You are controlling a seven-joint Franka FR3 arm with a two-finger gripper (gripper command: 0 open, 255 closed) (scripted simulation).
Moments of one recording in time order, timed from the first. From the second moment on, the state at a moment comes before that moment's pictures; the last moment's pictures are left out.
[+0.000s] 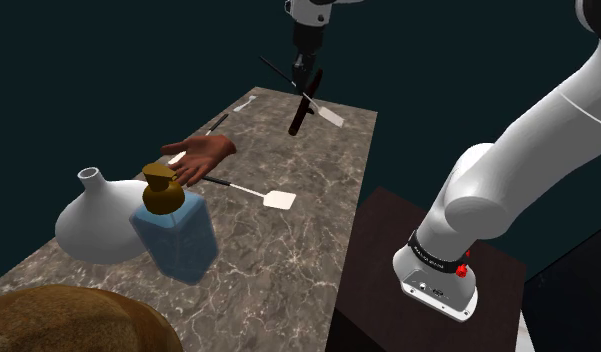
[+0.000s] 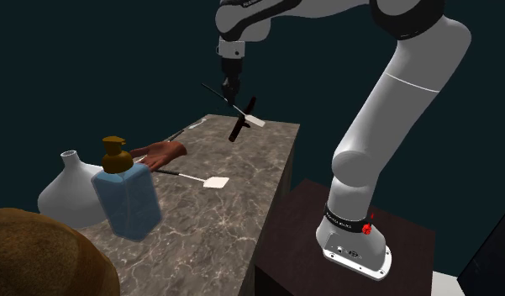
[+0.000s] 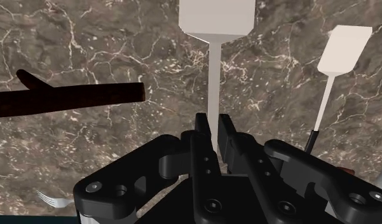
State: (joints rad) arm 0.09 -0.29 -0.10 -2.12 0.00 1.89 -0.37
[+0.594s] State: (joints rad) arm 0.09 -0.29 -0.09 -1.99 0.00 1.77 -0.36
